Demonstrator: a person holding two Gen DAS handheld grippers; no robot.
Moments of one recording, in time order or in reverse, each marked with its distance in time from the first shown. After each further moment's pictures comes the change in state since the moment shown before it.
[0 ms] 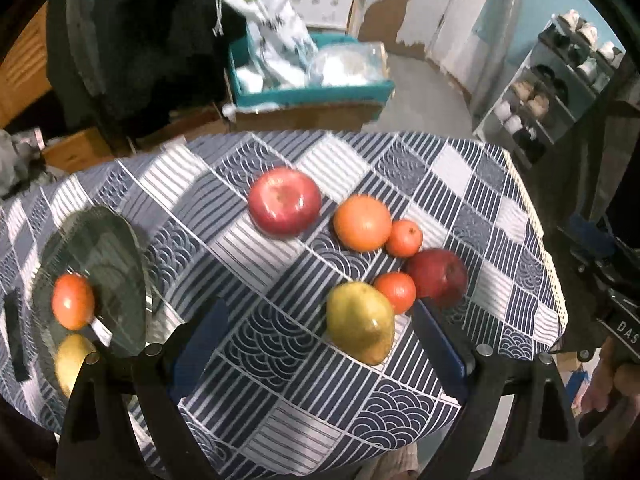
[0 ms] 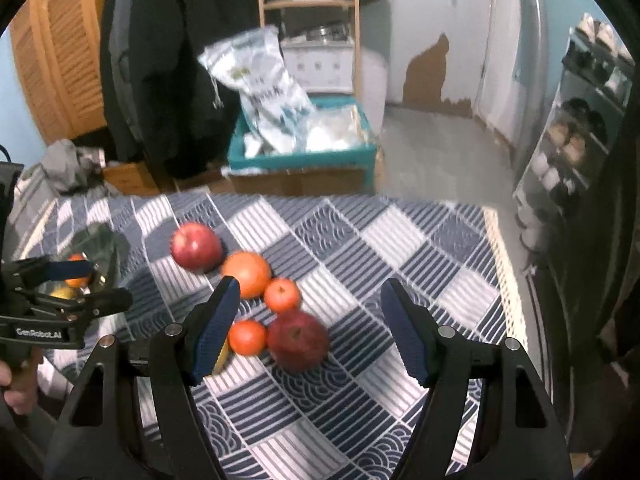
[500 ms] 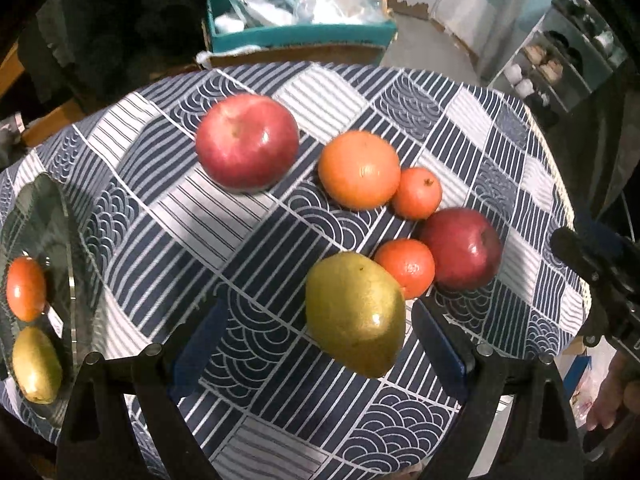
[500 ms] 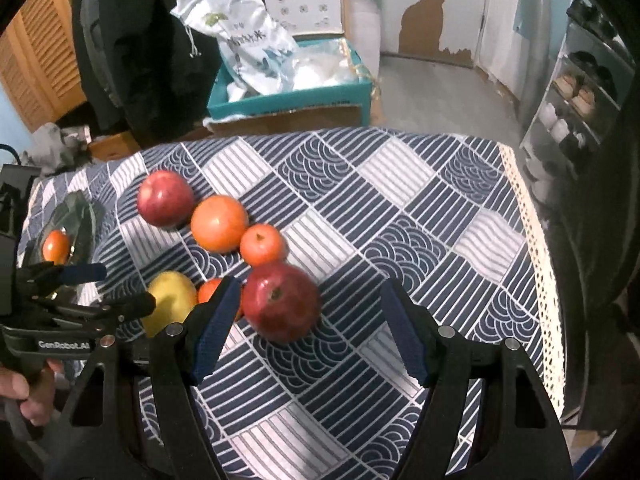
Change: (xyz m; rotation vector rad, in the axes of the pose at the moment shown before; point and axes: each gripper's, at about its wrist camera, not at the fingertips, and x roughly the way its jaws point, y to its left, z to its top) left arm 0.073 -0.018 -0.012 0.017 0.136 0.011; right arm 0.049 -0.015 -0.028 0.049 0.142 0.014
